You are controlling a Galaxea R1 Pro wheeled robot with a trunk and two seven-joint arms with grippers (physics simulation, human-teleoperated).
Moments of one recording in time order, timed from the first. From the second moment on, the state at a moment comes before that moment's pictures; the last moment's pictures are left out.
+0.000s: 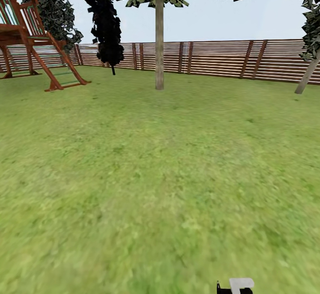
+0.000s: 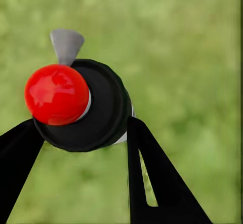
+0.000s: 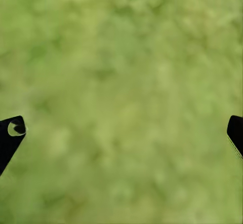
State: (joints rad) left arm -0.34 0.26 0.07 0.03 0.23 -0.42 -0.06; right arm -0.40 -0.02 0.22 -0.03 -0.10 -0.49 -0.25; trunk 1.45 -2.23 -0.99
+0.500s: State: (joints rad) left arm -0.34 0.26 0.07 0.03 0.23 -0.42 -0.06; right arm -0.40 -0.02 0.22 -0.03 -0.10 -0.49 -0.25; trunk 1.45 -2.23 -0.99
